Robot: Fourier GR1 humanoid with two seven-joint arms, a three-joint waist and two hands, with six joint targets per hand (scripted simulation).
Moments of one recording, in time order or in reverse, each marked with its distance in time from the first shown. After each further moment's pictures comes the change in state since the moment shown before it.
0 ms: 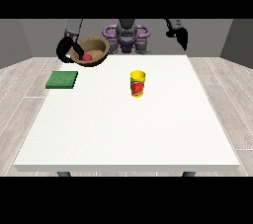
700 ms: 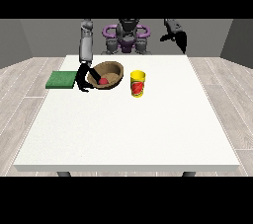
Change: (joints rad) left arm -0.147 -0.061 -0.149 -0.229 -0.062 0.018 0.061; right arm 0.097 0.038 -0.157 0.056 -0.114 -0.049 -0.557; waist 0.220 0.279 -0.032
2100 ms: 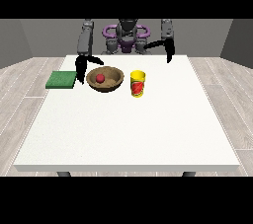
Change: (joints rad) left arm 0.012 -0.056 -0.037 0.171 -0.049 0.134 -0.054; right arm 0.096 0.139 -0.067 -0.327 -0.189 0.396 0.050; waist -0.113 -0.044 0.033
